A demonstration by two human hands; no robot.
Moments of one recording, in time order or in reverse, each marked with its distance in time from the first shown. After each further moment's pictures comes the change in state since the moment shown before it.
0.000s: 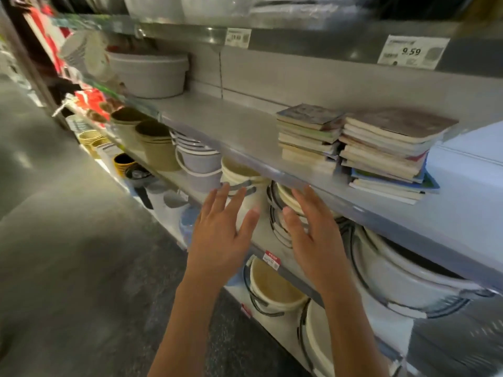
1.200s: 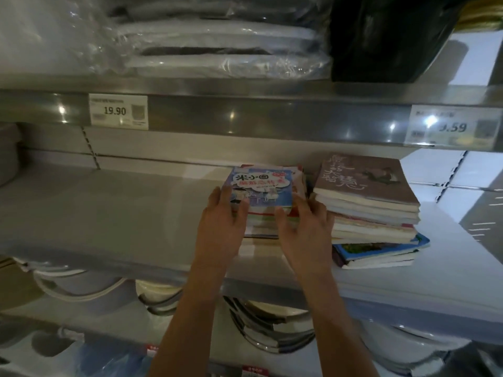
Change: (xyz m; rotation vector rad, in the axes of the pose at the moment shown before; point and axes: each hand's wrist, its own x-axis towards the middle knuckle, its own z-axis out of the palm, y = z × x) left_hand 0.361 0.004 0.122 -0.252 -0.183 0.302; right_hand 0.268 0.095 0.039 -0.457 0.587 0.443
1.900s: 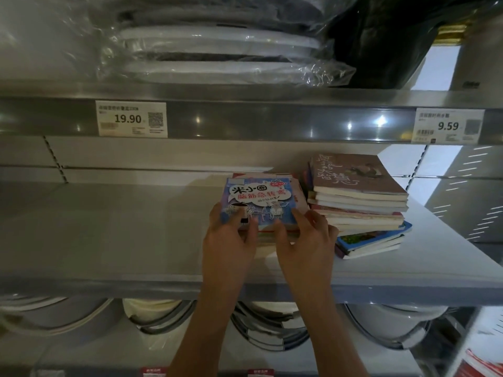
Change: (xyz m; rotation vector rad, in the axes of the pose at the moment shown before) left_hand -0.025 -0.013 -0.016 -0.058 0.080 0.147; right_hand -0.043 -0.035 0.009 -0.091 0.183 0.077
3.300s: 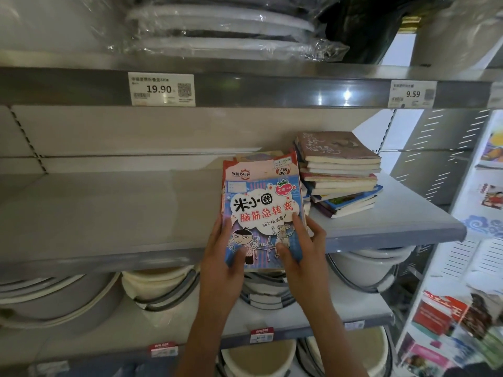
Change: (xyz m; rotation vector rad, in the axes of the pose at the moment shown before) left_hand -0.091 -0.082 -0.024 -0.540 -0.168 0.044; right_hand -0.110 0.019 -0.002 0.331 -0.043 -0.118
